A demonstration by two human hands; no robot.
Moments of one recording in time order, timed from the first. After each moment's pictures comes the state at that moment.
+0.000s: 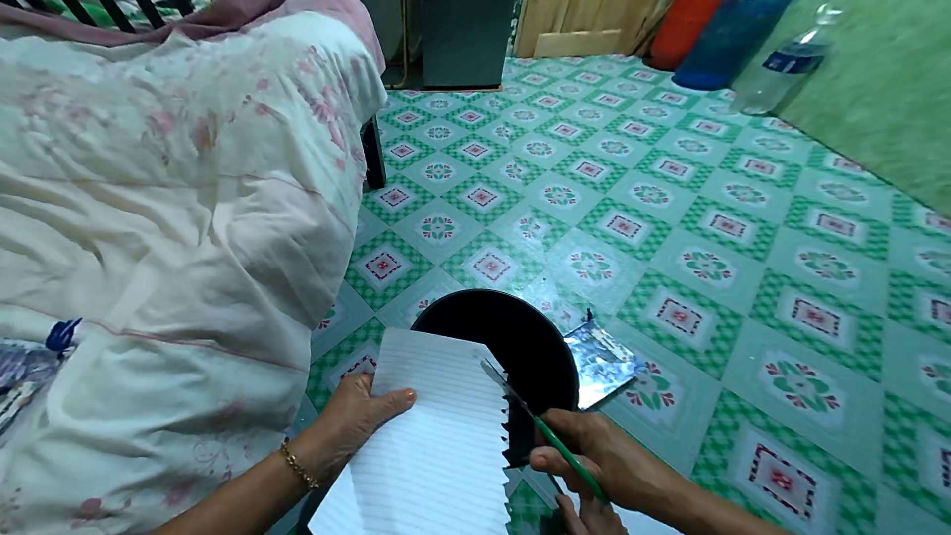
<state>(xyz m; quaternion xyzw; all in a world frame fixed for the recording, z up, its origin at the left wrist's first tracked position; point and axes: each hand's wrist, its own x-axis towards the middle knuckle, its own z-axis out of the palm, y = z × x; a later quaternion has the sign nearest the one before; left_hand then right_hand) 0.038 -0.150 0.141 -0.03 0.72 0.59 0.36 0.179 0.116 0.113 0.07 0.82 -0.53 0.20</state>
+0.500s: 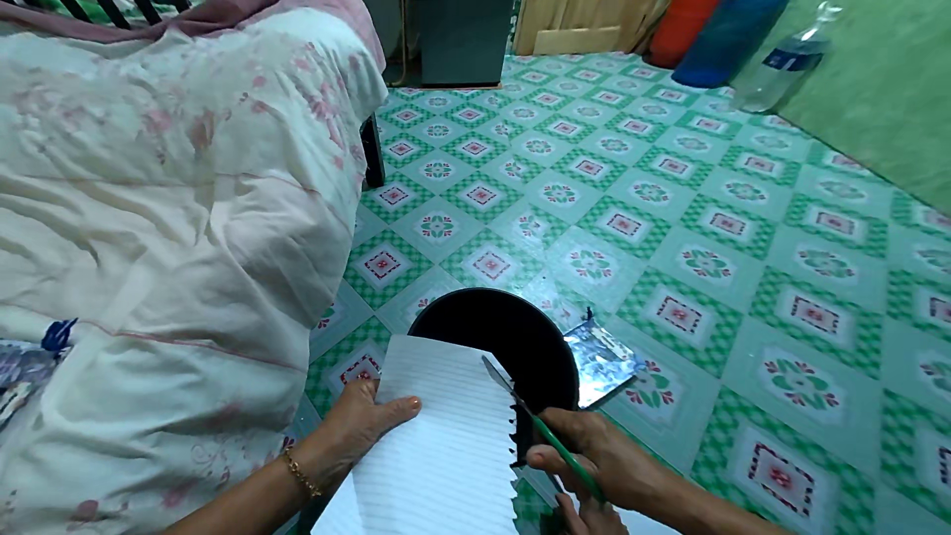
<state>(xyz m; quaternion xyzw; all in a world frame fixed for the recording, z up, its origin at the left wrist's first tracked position) 0.043 -0.149 0.142 -0.02 0.72 0.58 0.38 0.178 0.113 0.114 0.07 0.82 -0.53 0.20</state>
